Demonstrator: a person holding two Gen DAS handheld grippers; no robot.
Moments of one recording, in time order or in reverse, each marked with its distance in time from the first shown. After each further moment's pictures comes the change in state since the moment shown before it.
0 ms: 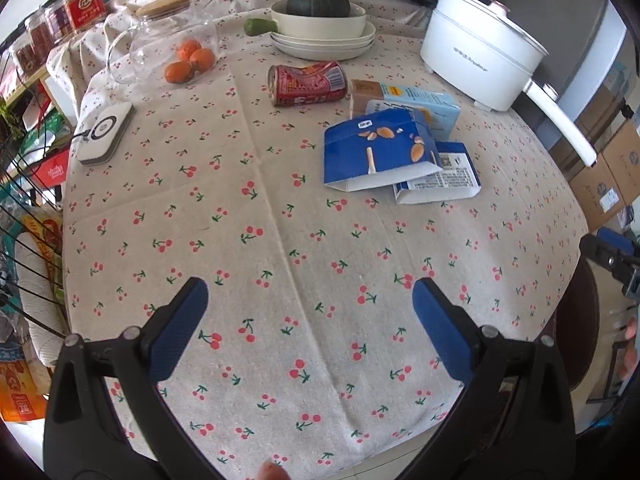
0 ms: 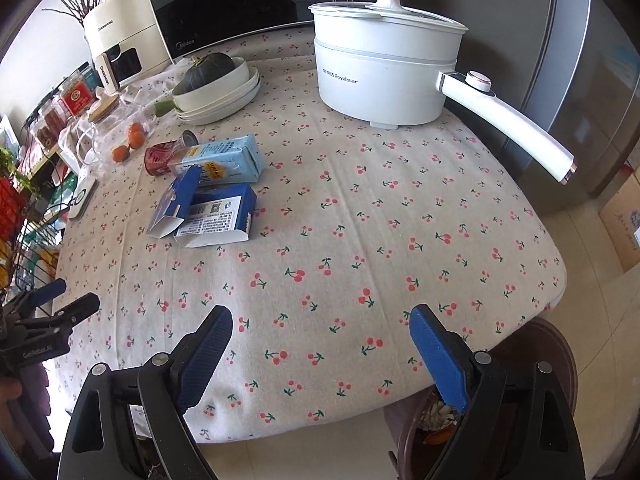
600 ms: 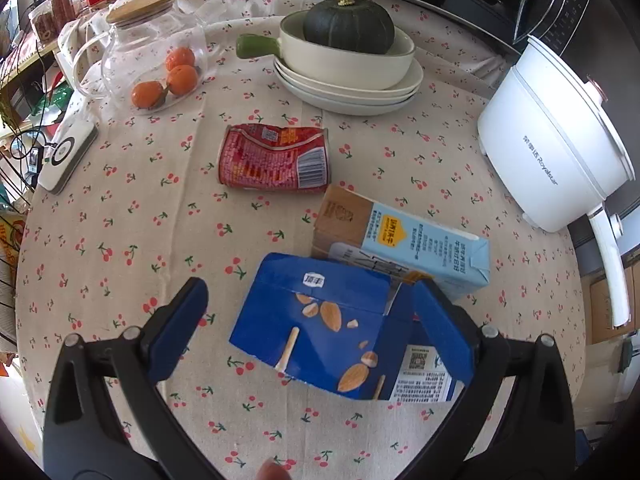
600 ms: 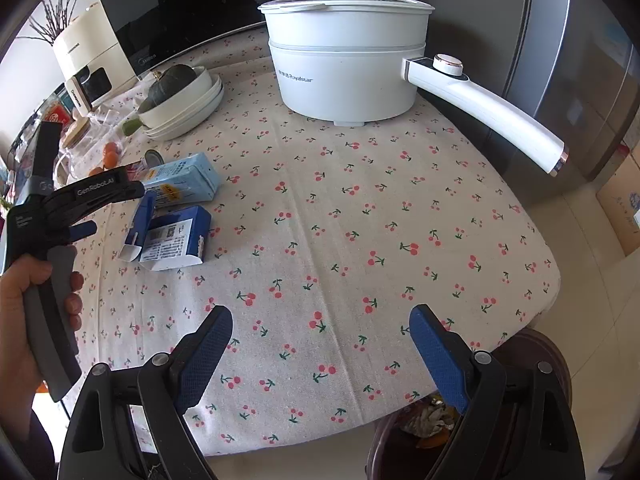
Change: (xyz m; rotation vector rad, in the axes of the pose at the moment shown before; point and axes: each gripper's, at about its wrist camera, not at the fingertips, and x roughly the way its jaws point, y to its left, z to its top) left arm 0.075 -0.067 0.107 -0.238 -0.026 0.139; right arm 0.011 -0.046 0.015 0.062 0.021 -0.002
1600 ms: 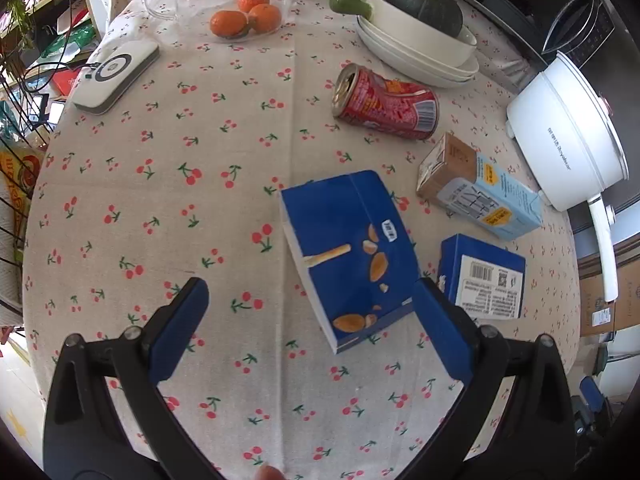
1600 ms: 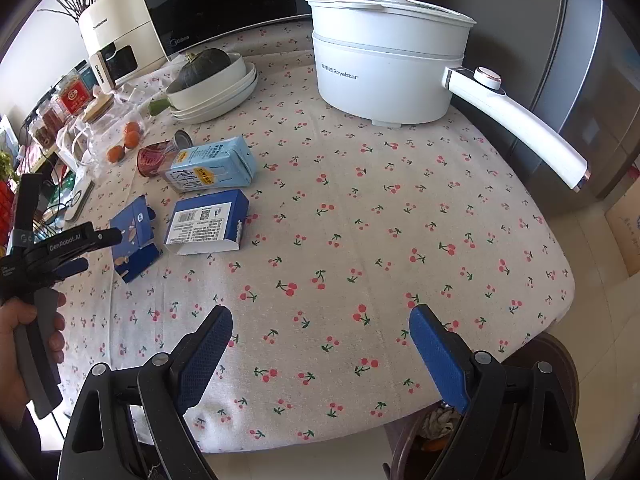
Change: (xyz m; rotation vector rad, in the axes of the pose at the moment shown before) left arm -0.011 0.096 -0.043 -0.090 0.096 -0.089; right arm 0.003 0.038 -0.004 -0.076 0.004 0.023
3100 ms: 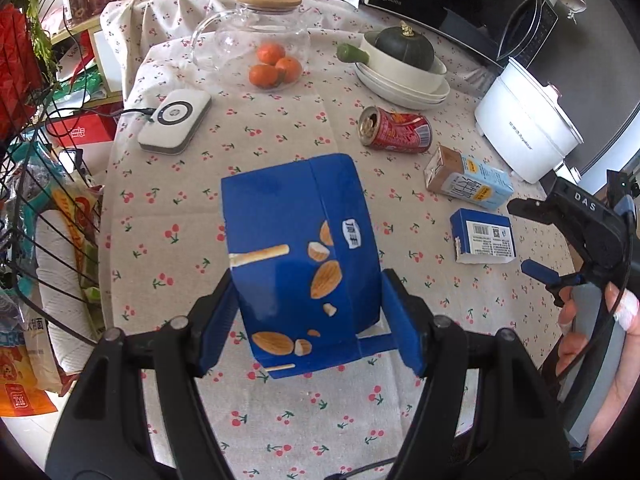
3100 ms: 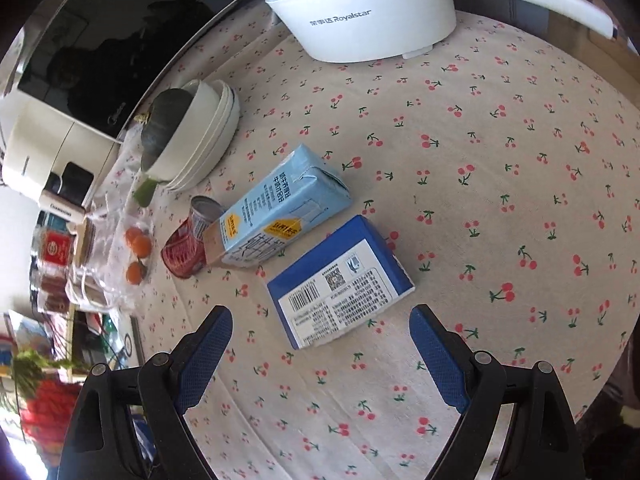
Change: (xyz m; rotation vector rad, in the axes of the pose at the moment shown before) left arm -0.066 0.083 -0.011 0.180 -0.103 -0.051; right arm 0.080 0.081 0.058 0.622 0.067 0.148
